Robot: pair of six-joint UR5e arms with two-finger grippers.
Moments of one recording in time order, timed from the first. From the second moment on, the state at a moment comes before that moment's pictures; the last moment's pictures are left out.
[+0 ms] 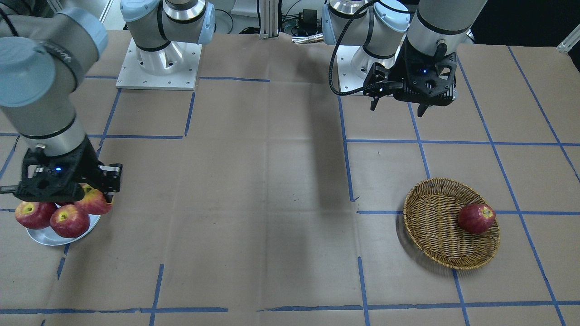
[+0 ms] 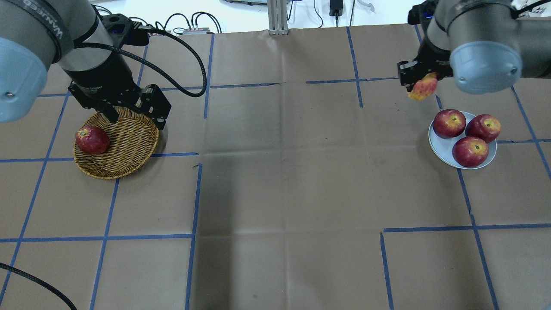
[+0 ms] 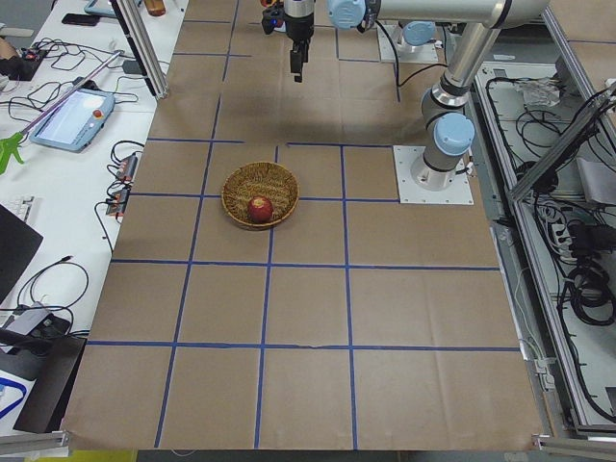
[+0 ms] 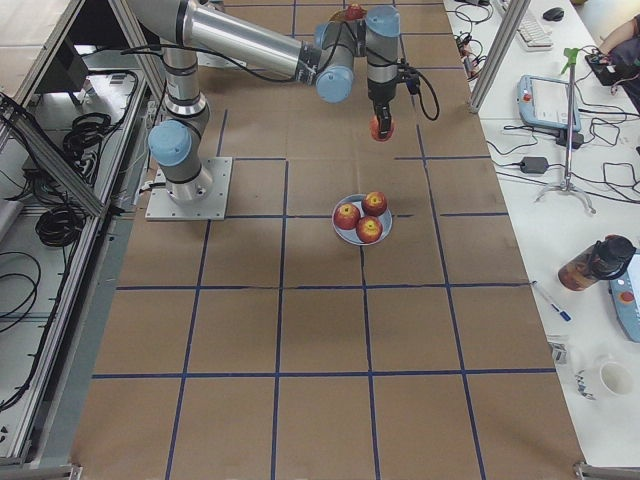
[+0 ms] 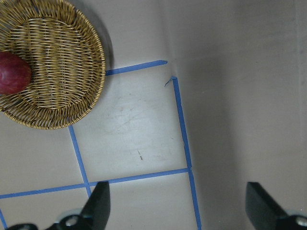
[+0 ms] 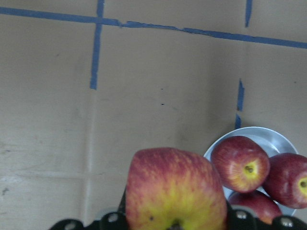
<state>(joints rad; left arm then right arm) -1.56 -1.53 -1.61 -1.61 1.62 0.19 1.40 -1.37 1.67 -2.02 -1.64 -0.28</state>
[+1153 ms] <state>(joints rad) -1.56 -1.53 -1.61 -1.61 1.62 0.19 1.06 -1.34 1.90 -2.25 -1.46 -0.74</state>
